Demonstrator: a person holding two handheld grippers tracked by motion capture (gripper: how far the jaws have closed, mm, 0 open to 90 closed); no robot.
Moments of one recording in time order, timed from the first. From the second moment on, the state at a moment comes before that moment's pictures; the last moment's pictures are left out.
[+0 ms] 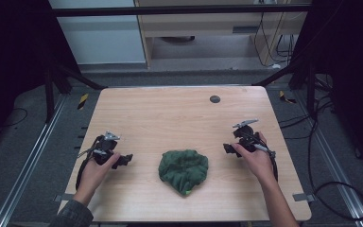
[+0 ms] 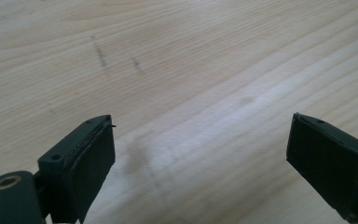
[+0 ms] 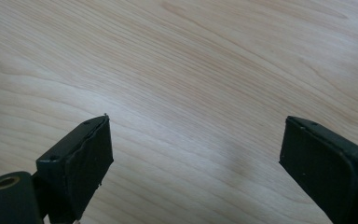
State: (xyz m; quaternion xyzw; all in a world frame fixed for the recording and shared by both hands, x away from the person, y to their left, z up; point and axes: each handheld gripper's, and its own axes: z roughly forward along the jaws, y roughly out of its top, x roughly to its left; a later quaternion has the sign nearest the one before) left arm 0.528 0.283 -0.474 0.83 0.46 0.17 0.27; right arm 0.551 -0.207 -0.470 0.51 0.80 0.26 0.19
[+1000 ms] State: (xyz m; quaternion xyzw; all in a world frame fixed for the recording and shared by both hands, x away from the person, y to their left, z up) left arm 0.566 0.305 -0.495 0.81 0.48 0.18 0.27; right arm 0.575 -0.231 -0.495 0.55 0.76 0.29 0.20
